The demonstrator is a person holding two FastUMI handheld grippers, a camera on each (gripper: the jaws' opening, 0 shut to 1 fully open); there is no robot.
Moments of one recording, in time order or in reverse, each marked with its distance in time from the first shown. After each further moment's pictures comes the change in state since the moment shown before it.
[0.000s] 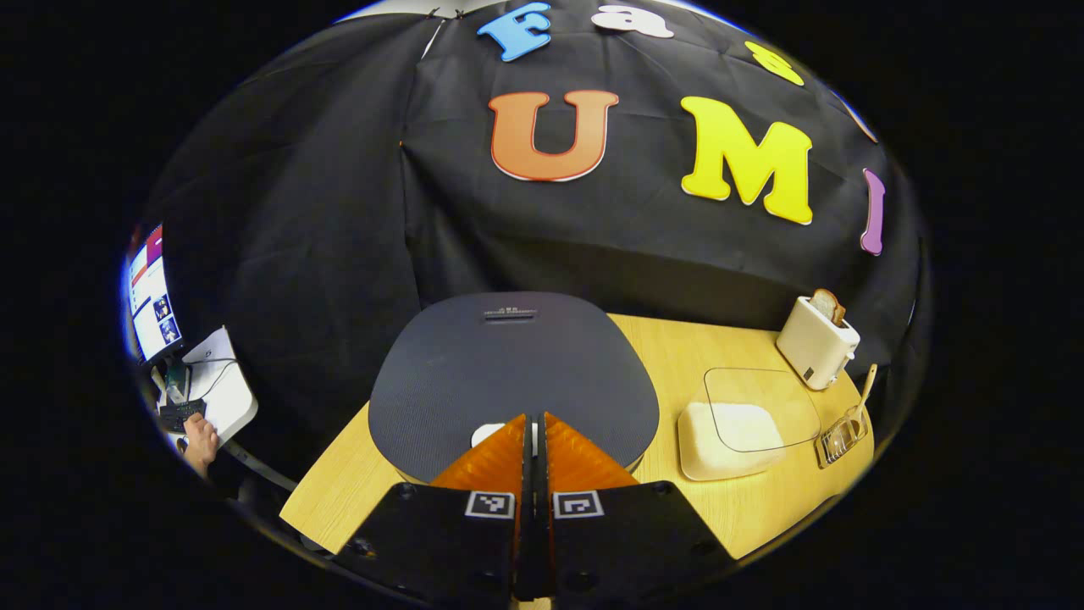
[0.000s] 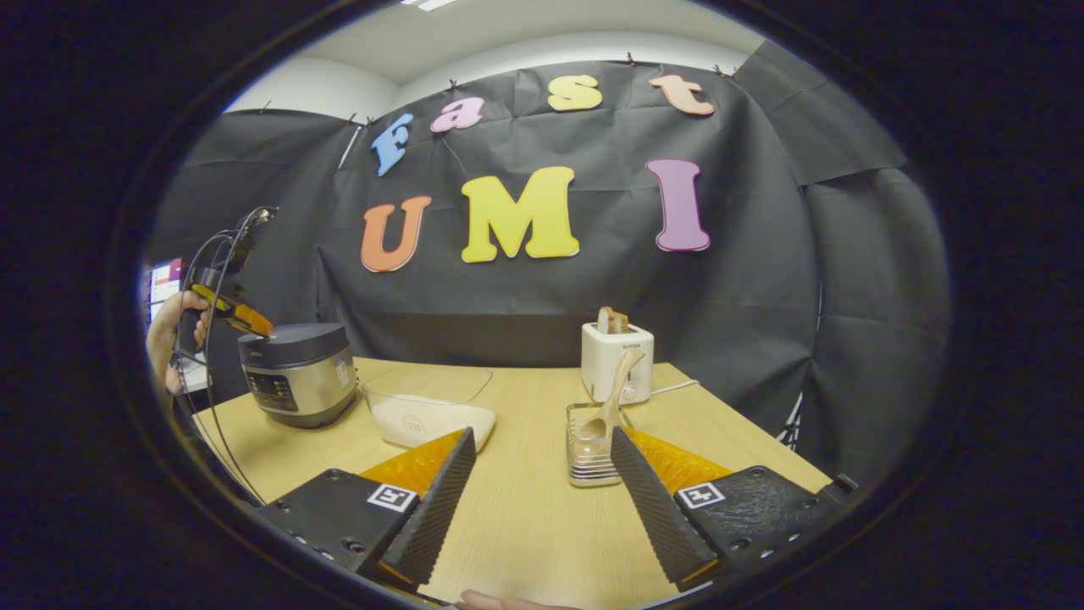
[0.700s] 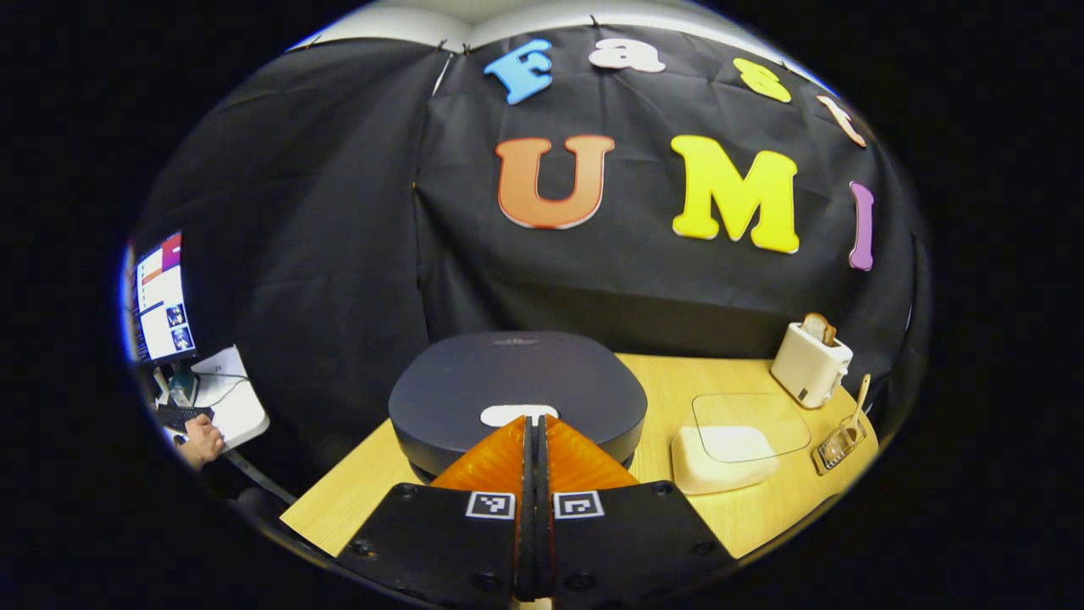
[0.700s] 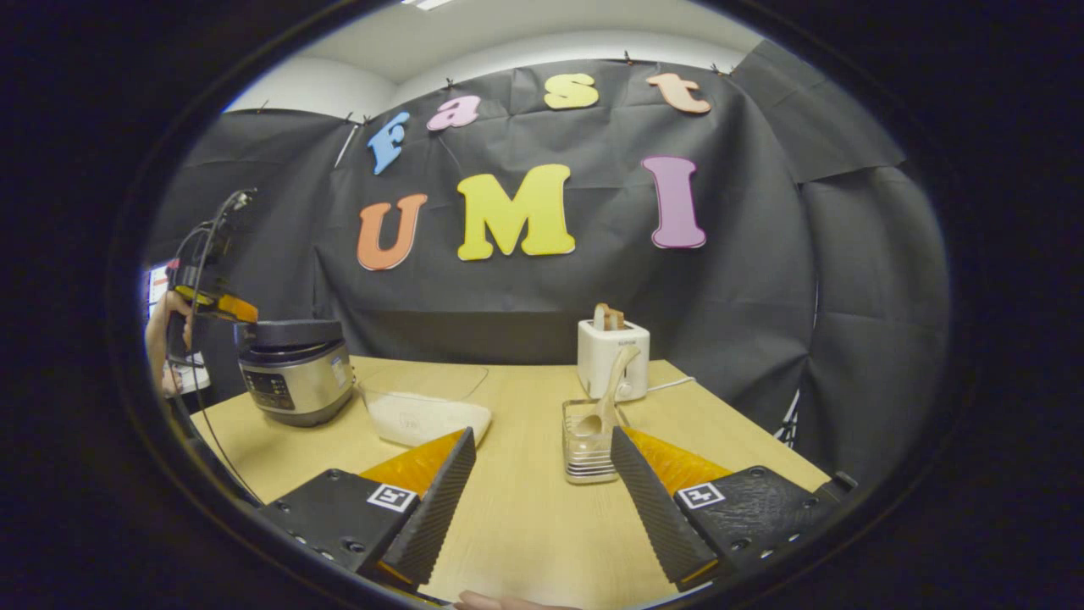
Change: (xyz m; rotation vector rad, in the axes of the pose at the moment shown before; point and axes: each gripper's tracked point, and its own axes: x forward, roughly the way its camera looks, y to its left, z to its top) left arm -0.052 -0.003 0.030 -0.018 -0.228 0.025; right arm 0.002 -0.011 -0.007 0.017 0.022 -0.029
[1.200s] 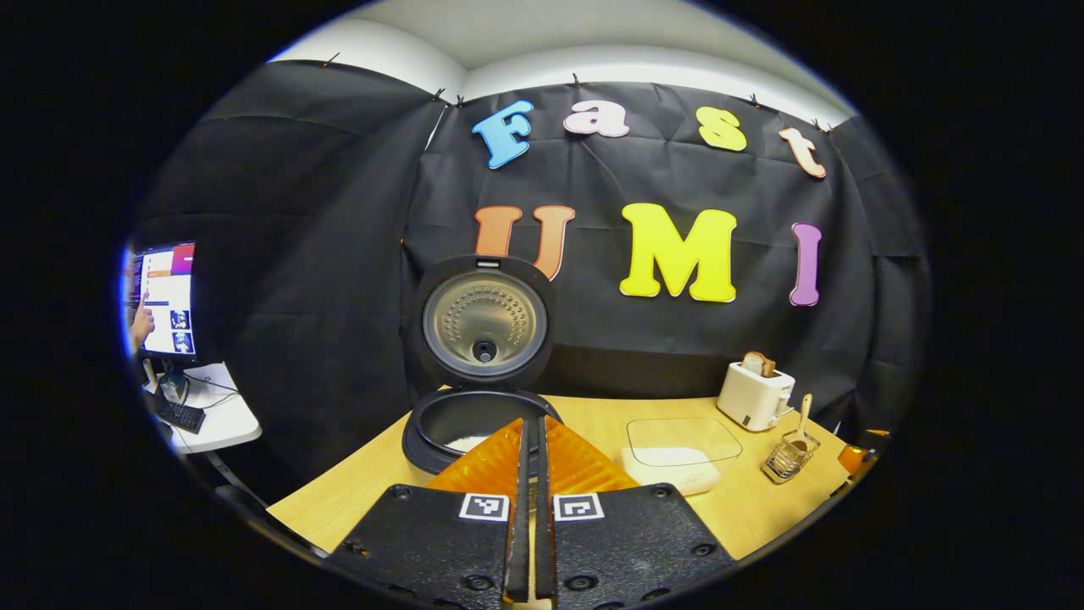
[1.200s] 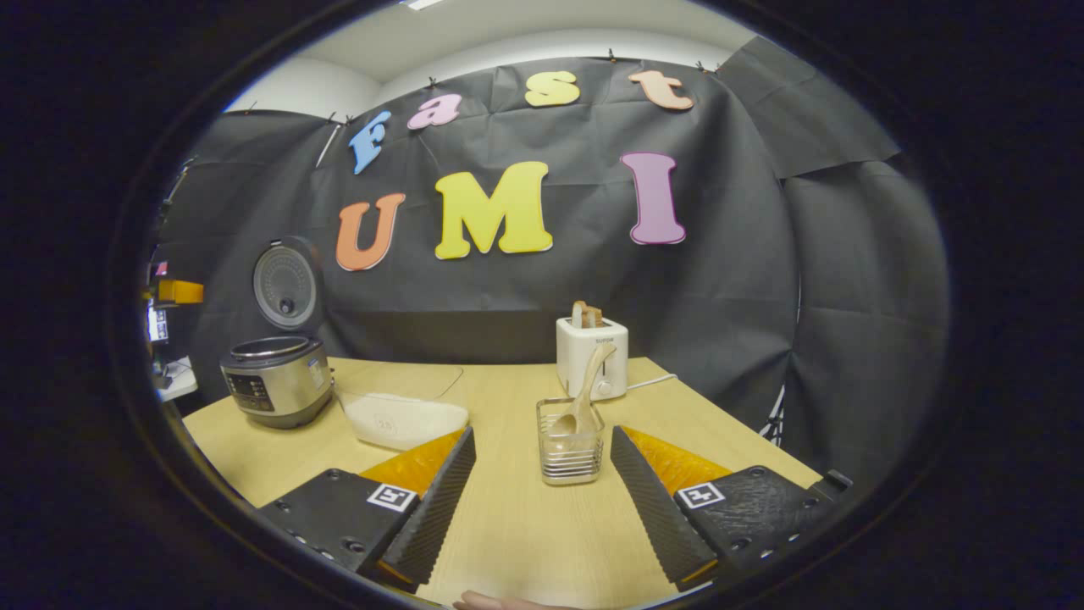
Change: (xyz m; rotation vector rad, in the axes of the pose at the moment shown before) left arm -0.098 -0.039 -0.004 0.008 -0.199 -0.121; right arm 0.007 -0.025 0.007 0.025 -0.023 -0.061
